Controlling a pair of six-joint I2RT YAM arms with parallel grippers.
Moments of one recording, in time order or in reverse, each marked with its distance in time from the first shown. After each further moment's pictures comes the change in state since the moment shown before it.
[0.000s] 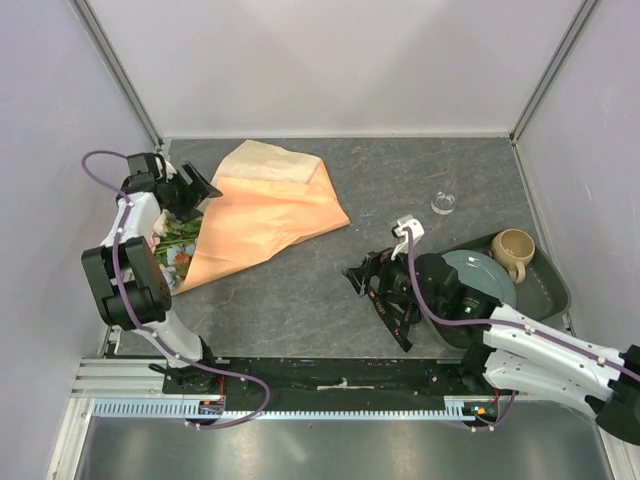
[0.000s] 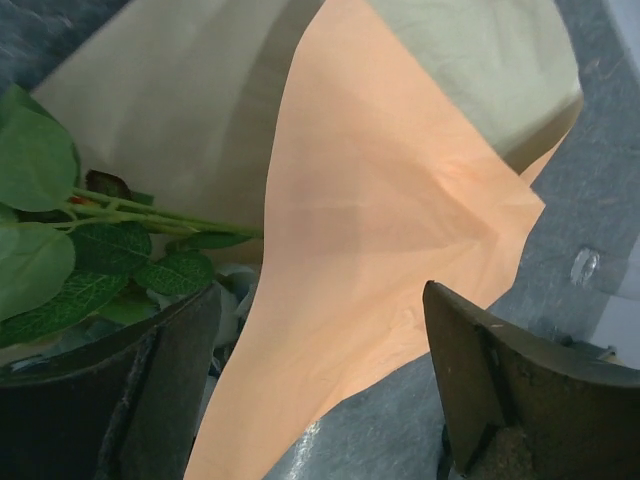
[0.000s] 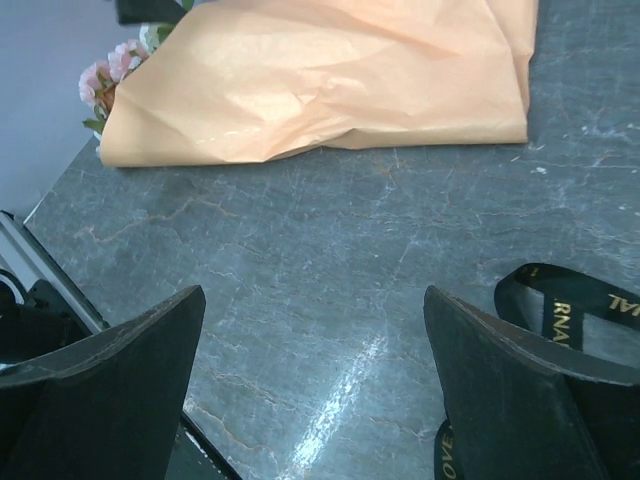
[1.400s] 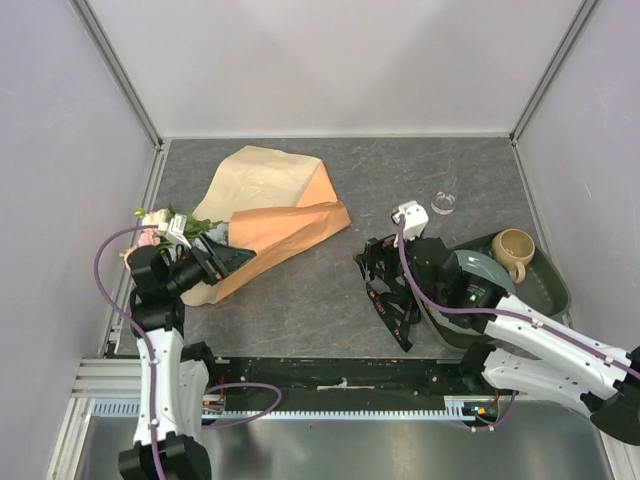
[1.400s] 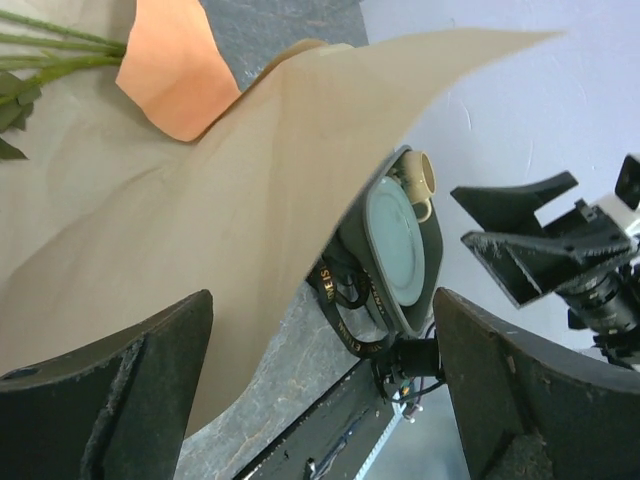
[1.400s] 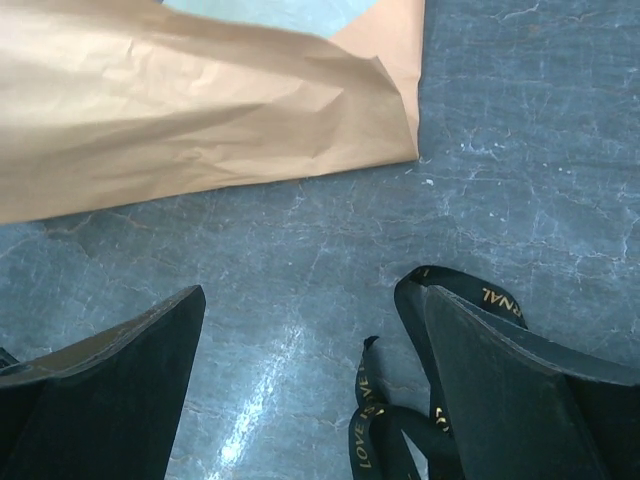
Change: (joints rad) left arm -0.001 -1.008 -0.806 0.291 0.573 -0.241; right arm -0.034 -0.010 0.142 -0.227 0.124 -0.127
